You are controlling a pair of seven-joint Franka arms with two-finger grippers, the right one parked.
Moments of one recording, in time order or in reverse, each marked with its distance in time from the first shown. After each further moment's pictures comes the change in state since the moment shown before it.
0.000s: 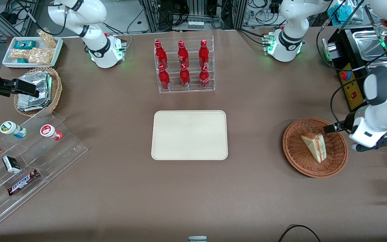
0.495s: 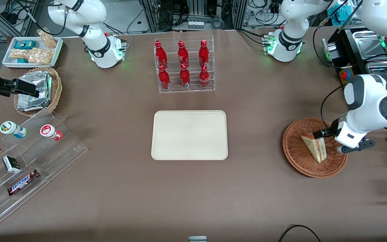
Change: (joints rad) arm 0.008 0.012 0.003 -0.182 0.000 0.287 -0.001
